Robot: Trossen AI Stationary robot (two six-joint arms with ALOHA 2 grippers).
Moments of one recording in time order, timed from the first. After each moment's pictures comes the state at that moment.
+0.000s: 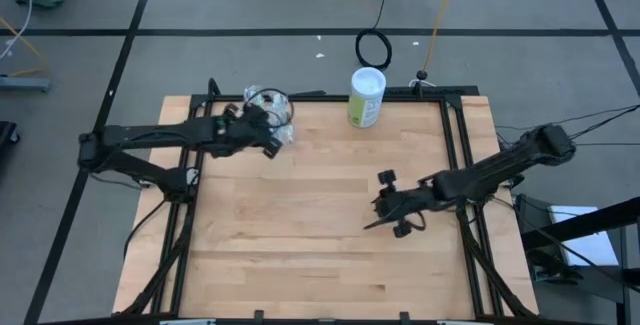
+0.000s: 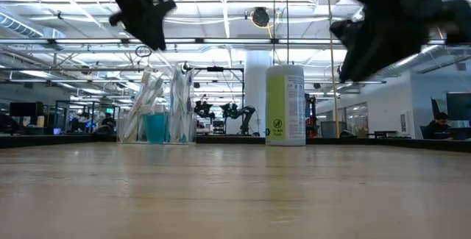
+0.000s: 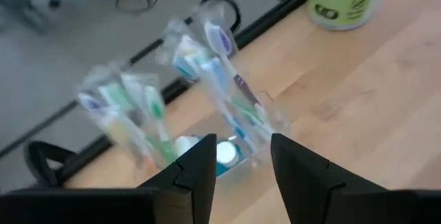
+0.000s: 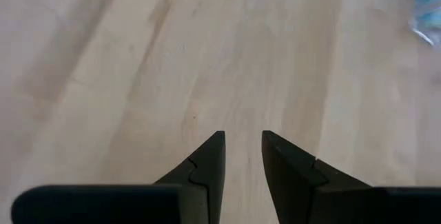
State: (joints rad) left arm 0.17 1.25 1.08 -0.77 -0.64 -0.46; right arm 0.32 1.29 0.75 -0.37 0.26 -0.14
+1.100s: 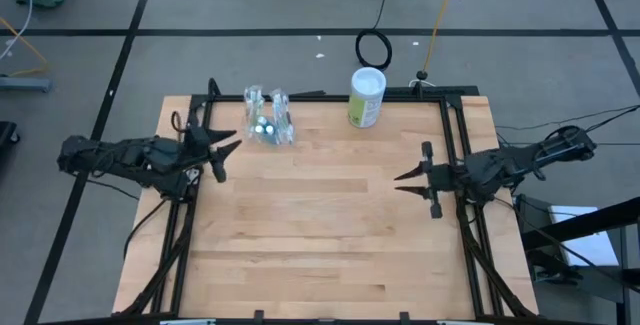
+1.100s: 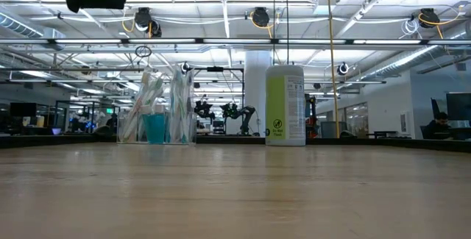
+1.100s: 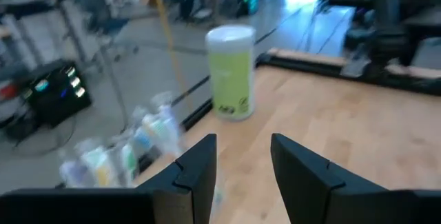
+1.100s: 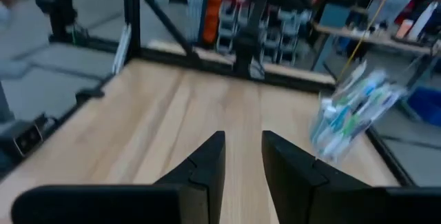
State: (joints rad) left arm -0.17 0.50 0.65 -0.44 -0.70 -0.13; right arm 0.33 0.63 0.61 -0.18 0.26 -0.10
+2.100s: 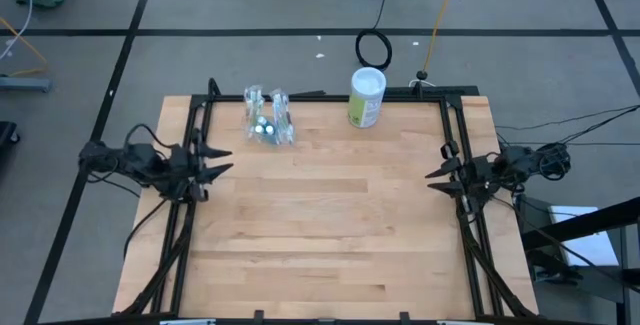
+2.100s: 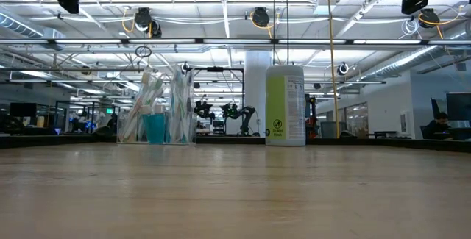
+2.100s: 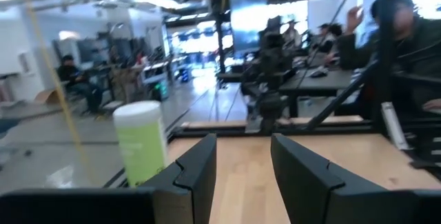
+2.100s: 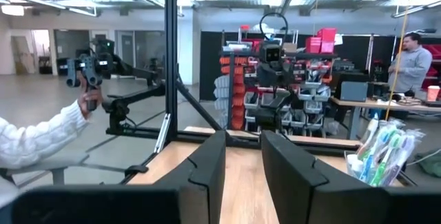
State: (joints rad) left arm -0.30 0.11 0.34 -0.10 -0.43 0.16; right arm 0.33 0.00 0.30 -0.10 0.13 -0.04
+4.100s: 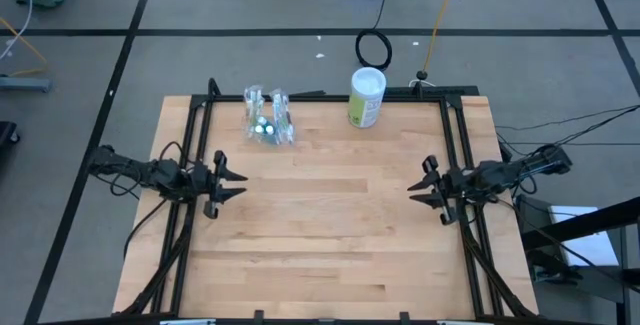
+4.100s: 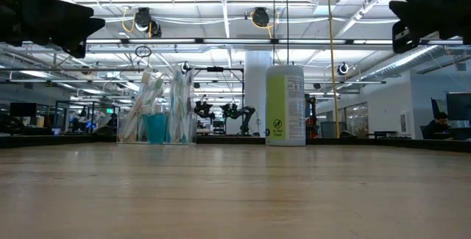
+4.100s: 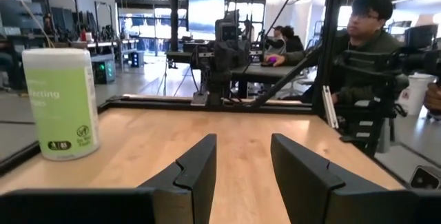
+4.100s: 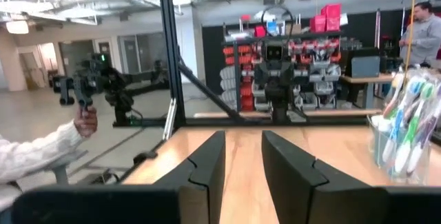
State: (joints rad) left arm -0.31 0.01 0.01 0.09 -0.26 -0.01; right arm 0.33 0.04 0.02 0.20 0.13 0.07
